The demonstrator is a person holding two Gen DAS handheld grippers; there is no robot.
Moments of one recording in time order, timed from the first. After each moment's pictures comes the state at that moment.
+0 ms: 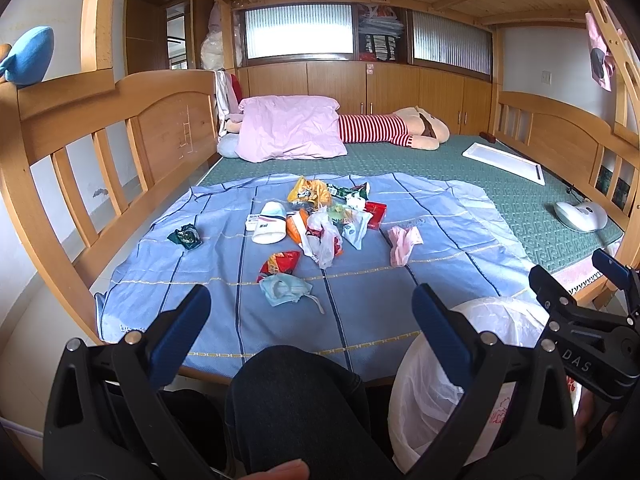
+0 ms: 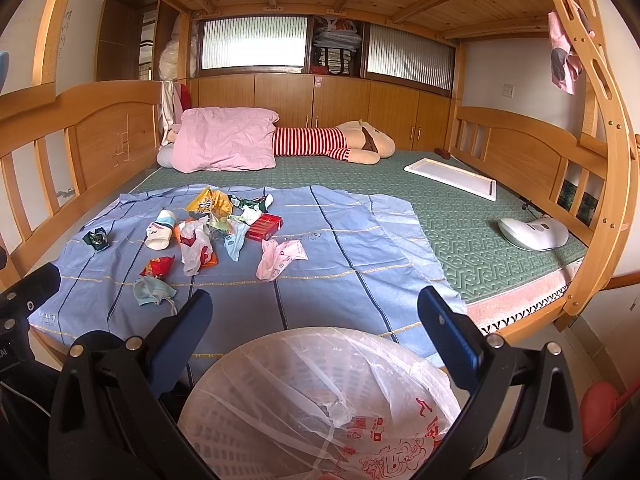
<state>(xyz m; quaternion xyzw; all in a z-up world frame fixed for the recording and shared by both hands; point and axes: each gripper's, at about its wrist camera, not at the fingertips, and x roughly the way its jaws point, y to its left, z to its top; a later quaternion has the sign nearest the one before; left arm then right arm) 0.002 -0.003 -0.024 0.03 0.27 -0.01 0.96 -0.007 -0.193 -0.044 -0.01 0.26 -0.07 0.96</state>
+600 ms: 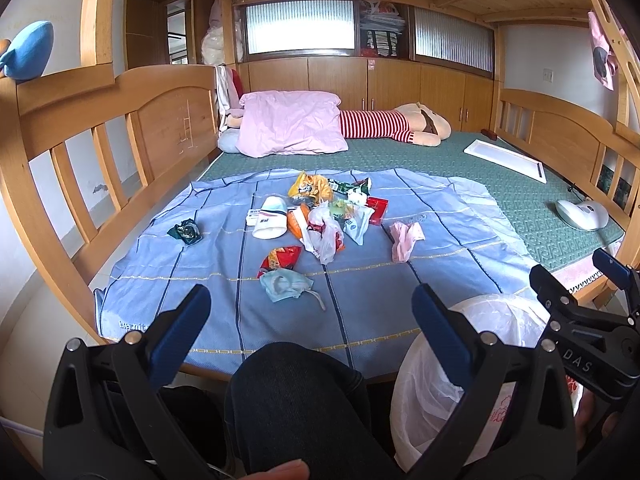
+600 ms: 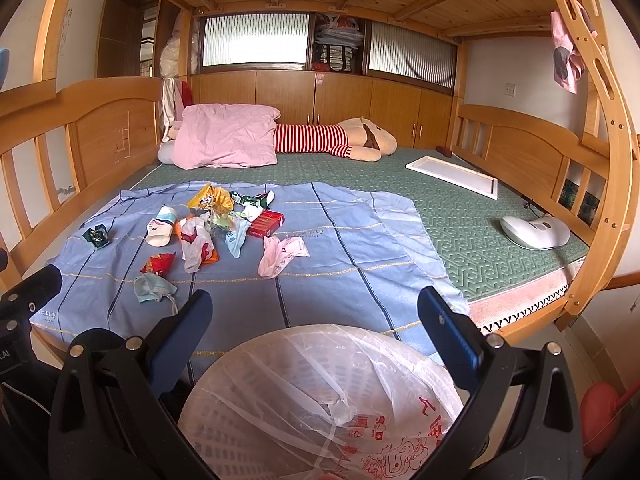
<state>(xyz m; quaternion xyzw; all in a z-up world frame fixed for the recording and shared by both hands) 0.007 -0.003 -0.025 0.03 0.28 -0.01 0.96 -0.005 -0.193 -0.044 -0.01 0.26 -0.07 0.96</state>
